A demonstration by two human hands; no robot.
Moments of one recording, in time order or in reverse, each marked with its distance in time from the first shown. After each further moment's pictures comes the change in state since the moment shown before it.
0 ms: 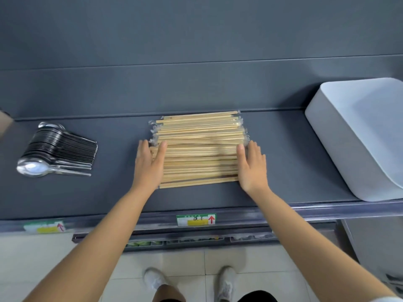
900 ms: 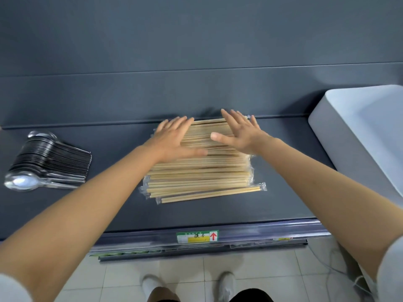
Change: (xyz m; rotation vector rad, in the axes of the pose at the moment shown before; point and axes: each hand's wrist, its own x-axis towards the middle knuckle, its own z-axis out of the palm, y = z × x) left_hand 0.078 0.071 0.001 0.769 -0.471 0.502; right_hand 0.098 -0.063 -0.039 -0.594 -0.401 -0.322
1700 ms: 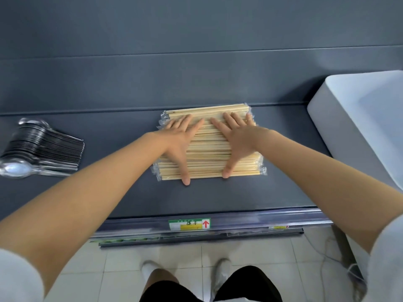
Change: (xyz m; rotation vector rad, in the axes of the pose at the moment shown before) left_hand 0.010 0.025 0.012 0.205 -0.352 -0.009; right_hand -0.008 0.007 0.010 -0.434 -0.318 -0.071
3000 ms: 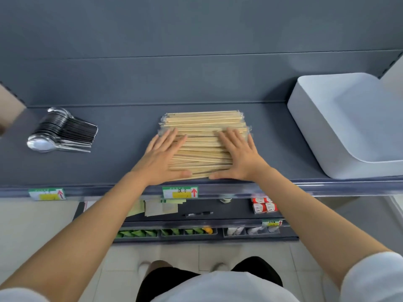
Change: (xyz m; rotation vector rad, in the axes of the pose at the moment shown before) left_hand -0.079 0.025 0.110 -0.059 0.529 0.029; right_hand -0.091 -0.020 0.099 0.424 0.511 -0.068
